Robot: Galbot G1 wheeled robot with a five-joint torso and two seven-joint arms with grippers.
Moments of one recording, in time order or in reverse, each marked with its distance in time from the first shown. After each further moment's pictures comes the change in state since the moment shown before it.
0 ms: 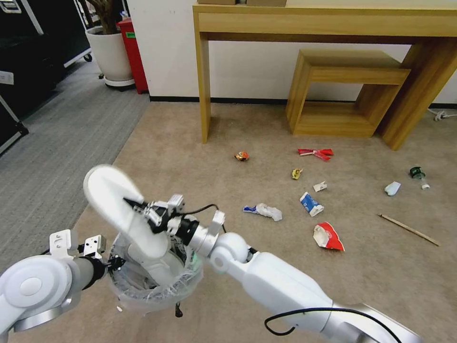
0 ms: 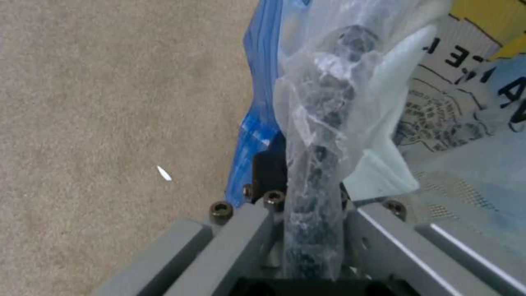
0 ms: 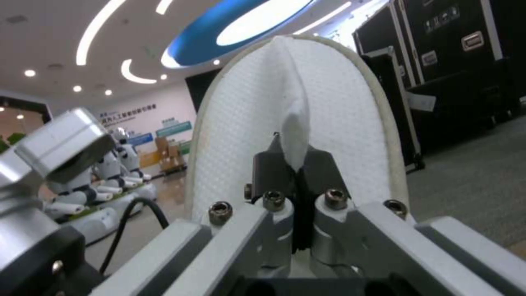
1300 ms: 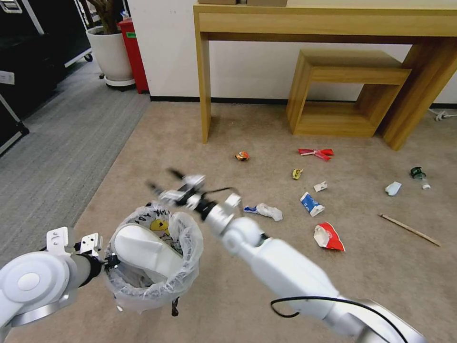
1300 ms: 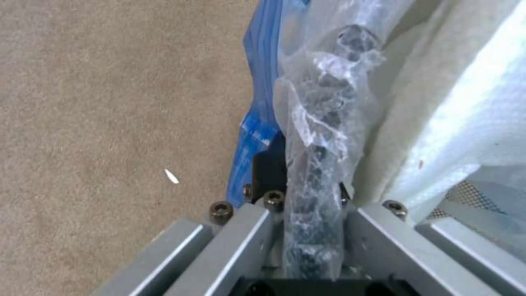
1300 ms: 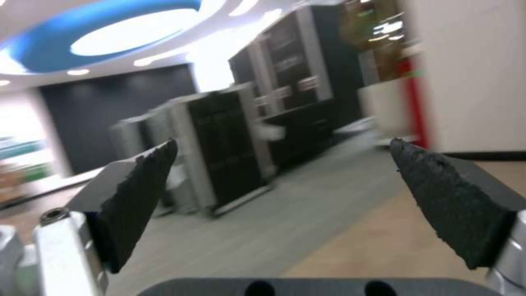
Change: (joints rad) left arm -0.011 0.018 -0.012 0.015 -0.024 0.008 -0.009; right arm -0.029 -0.107 0.307 0.029 -0.102 -0.079 0.235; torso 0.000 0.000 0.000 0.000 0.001
